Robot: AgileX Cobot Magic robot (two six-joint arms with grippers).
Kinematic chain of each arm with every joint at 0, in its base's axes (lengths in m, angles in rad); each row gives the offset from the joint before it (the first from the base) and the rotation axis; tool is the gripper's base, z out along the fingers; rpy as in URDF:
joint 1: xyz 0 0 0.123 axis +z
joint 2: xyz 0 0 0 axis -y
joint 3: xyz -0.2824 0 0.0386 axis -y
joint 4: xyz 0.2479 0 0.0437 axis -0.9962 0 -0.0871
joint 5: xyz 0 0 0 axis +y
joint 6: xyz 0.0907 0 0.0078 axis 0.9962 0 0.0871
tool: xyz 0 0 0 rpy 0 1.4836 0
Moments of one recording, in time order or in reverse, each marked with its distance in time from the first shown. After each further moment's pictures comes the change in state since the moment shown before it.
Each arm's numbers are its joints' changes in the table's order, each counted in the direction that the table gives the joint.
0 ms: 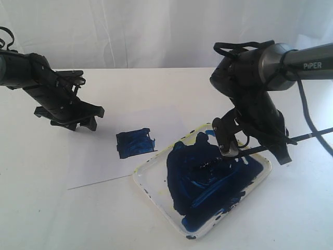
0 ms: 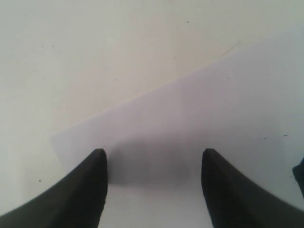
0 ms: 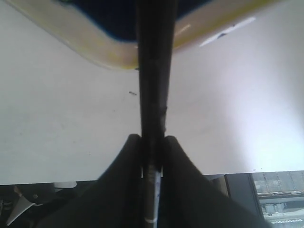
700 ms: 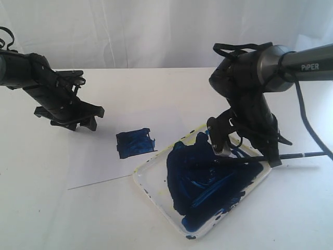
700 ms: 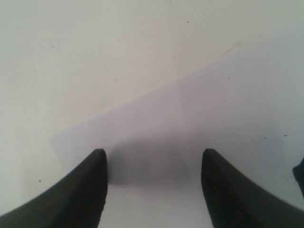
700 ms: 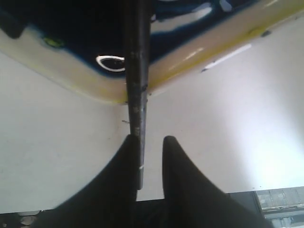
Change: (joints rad) left arm 0.000 0.000 0.000 0.000 0.000 0.000; right arm 0.000 -0.011 0.000 -0.044 -0.065 0.026
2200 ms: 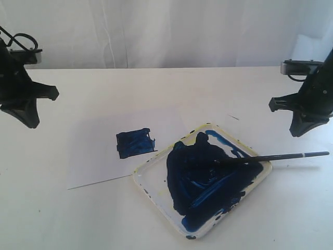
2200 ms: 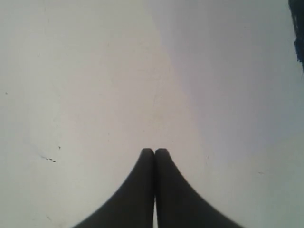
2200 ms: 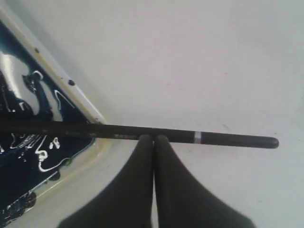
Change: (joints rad) left arm 0.121 0.247 0.053 -0.122 0.618 -0.032; right arm -0.512 0.147 0.000 -0.733 -0.141 0.684
